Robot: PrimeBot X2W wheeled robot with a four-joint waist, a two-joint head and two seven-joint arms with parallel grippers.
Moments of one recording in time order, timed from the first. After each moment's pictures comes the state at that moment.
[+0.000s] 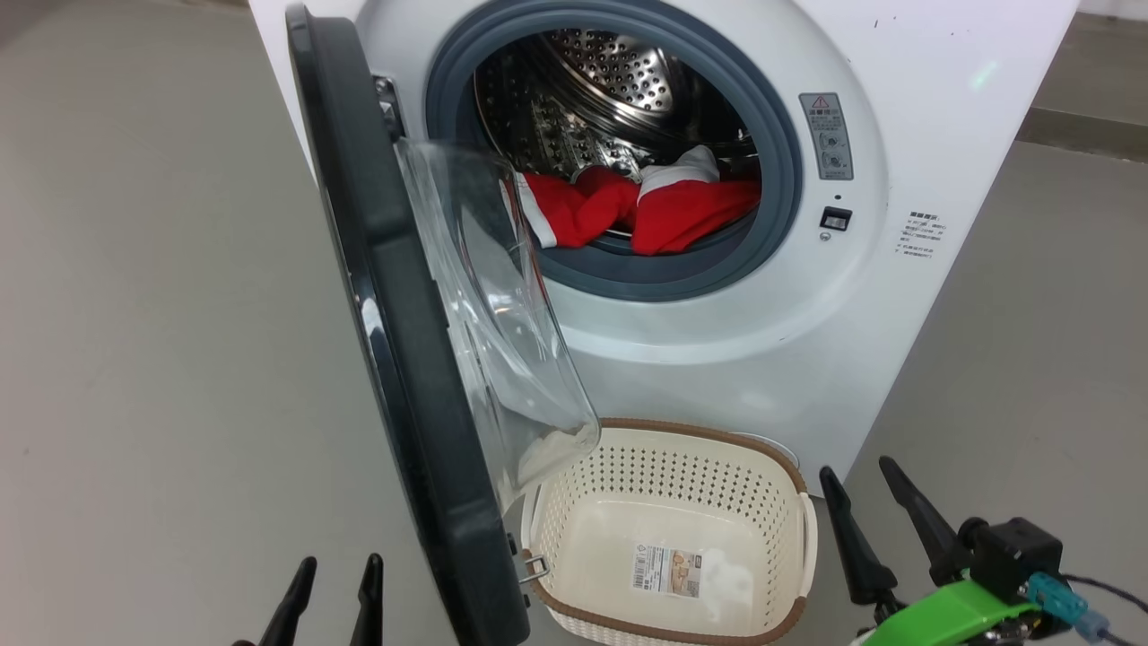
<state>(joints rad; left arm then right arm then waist) 0.08 0.04 -0.05 0.21 -0.33 -0.11 -0.25 -0.03 -0.09 0.13 0.29 0.42 0.13 -0.25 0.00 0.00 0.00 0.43</state>
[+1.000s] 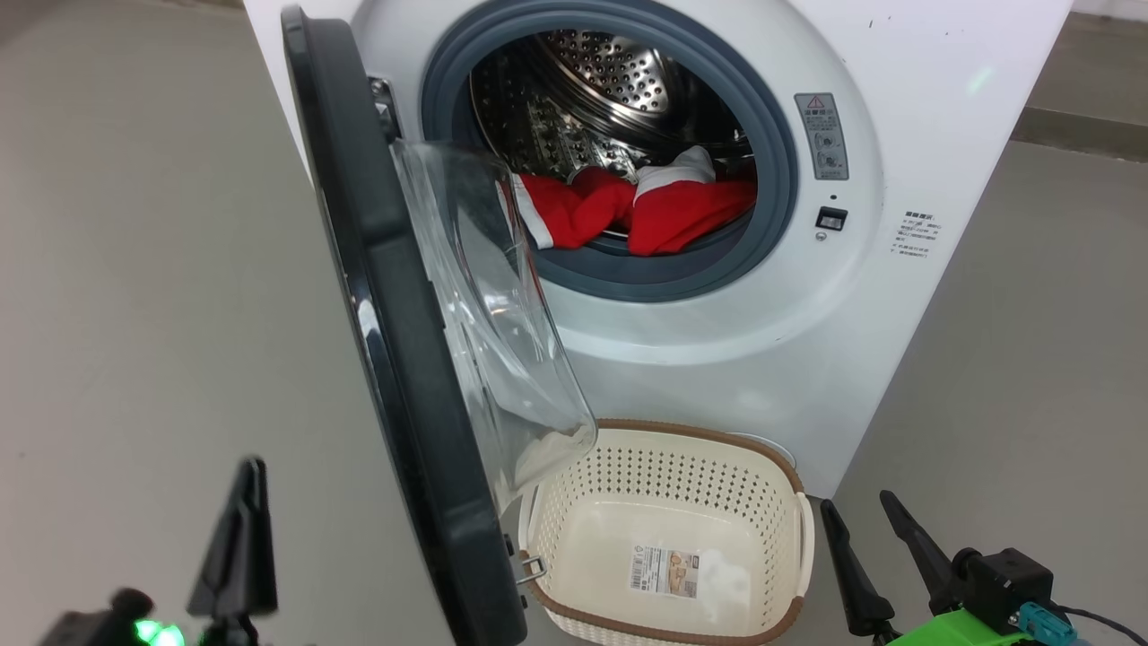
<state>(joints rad) 0.04 0.04 0.05 0.05 -0.41 -0.10 -0.25 0.04 -0.05 0.08 0.31 0.35 0.13 -0.25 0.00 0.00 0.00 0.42</state>
